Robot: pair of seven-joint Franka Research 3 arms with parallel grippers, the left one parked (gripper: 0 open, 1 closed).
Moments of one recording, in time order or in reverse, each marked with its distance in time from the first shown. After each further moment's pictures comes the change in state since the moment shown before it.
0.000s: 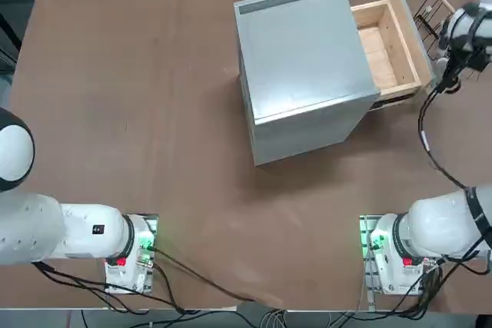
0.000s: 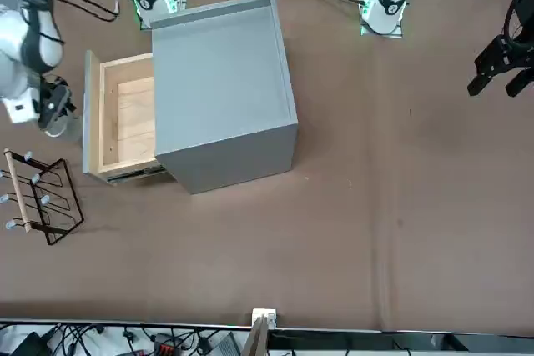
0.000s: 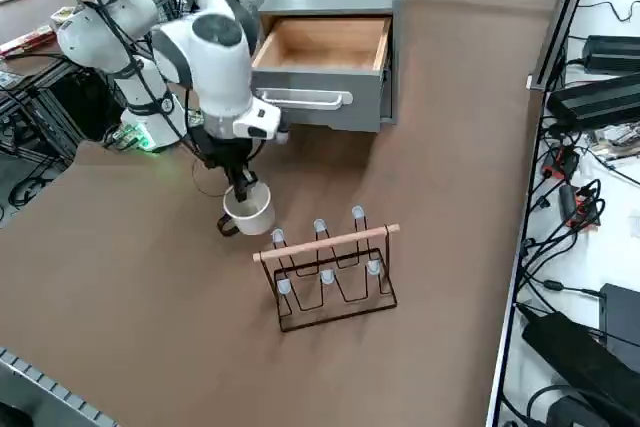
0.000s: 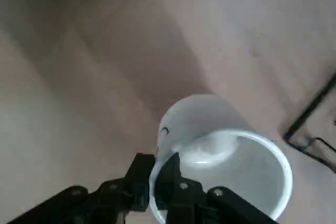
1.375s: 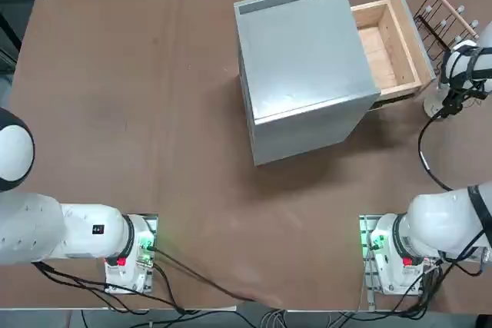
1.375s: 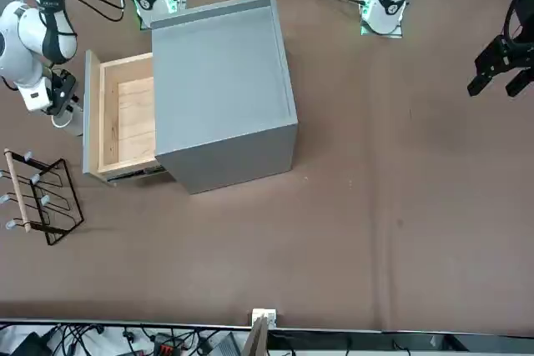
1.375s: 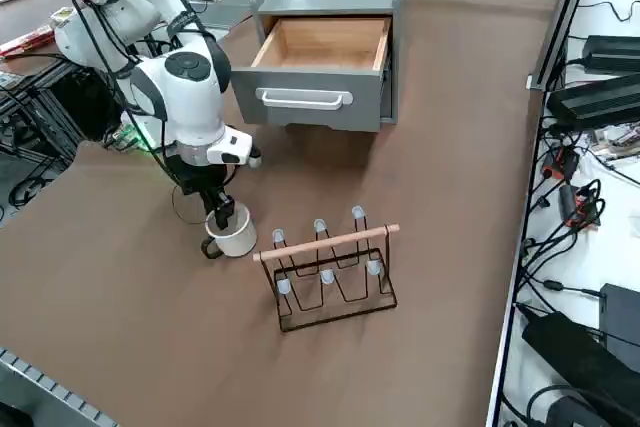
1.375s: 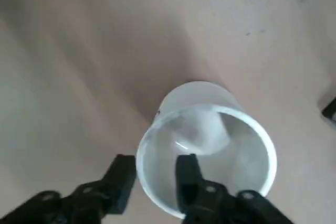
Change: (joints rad) arm -0.116 0.020 0.005 -0.133 -0.075 0.220 -0.059
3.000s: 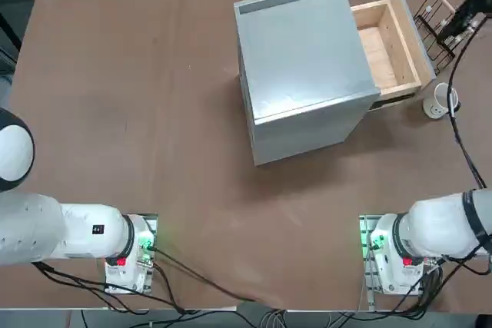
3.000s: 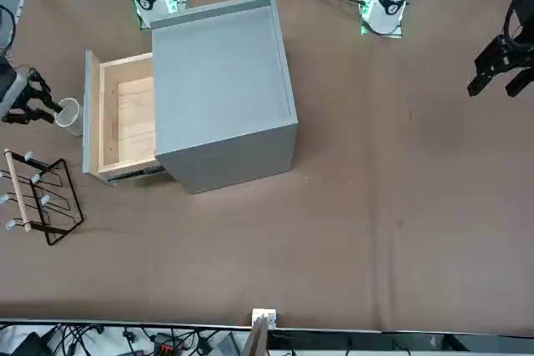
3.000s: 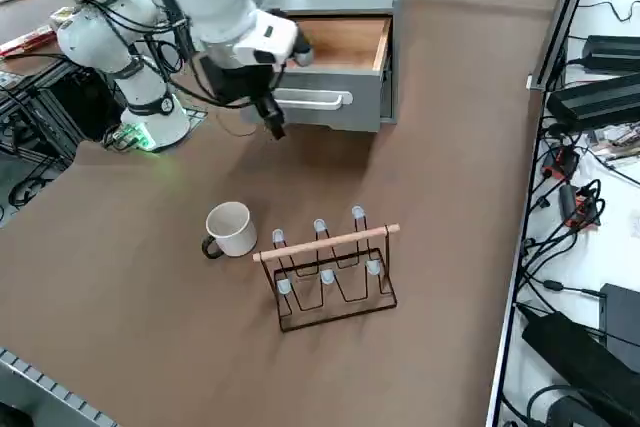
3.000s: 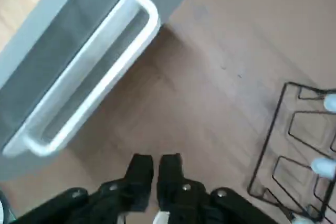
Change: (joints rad) arm 0.165 -0.051 0.016 0.491 0.485 -0.589 0.117
